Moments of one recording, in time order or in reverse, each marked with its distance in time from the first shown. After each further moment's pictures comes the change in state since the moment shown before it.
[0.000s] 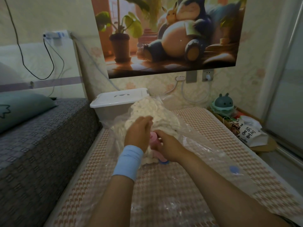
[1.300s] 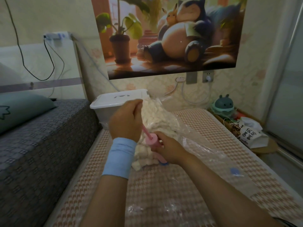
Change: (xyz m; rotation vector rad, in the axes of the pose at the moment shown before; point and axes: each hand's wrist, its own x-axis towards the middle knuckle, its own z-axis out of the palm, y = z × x) left_hand 0.008 0.033 -0.053 0.138 0.507 0.041; right_hand -0.001 0.001 -0.002 -0.062 -0.024 0.016
